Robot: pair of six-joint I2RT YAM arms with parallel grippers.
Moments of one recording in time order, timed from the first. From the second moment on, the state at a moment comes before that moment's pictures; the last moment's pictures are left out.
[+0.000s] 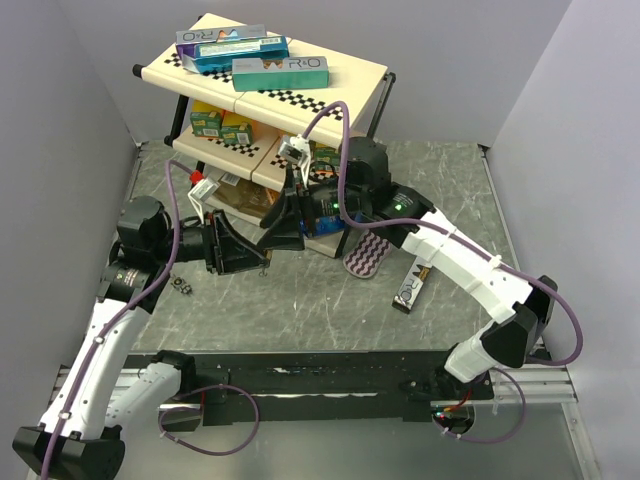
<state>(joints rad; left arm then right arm) -0.22 0.83 0.95 -0.25 1.17 -0.68 0.81 1.51 1.60 -0.26 -0.85 0.33</state>
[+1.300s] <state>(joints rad) -0.24 0.82 1.00 -0.46 0.89 -0.44 0.81 1.51 1.56 -0.38 -0.66 0.39</state>
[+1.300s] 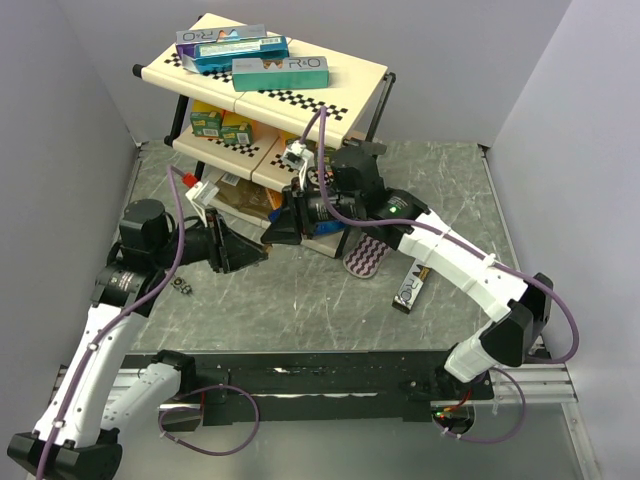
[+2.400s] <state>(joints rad) -0.23 0.79 0.97 -0.53 0.44 -0.35 0.95 1.88 1.97 -0.55 -0.11 0.62</state>
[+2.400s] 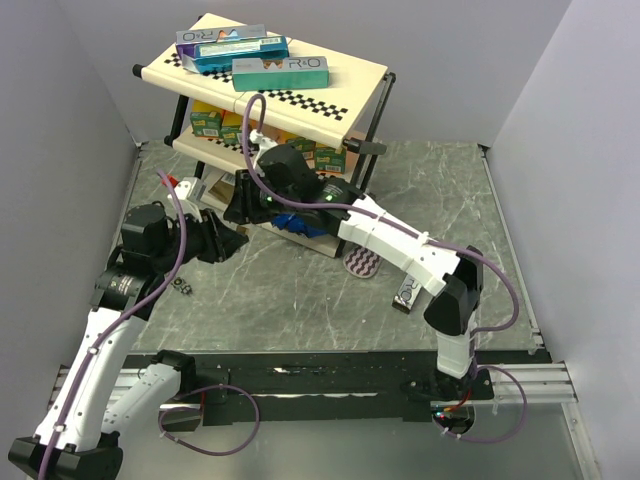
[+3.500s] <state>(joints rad) -0.23 0.78 0.85 -0.61 0.23 -0.46 0.88 1.90 1.92 -0.53 0.02 0.58</state>
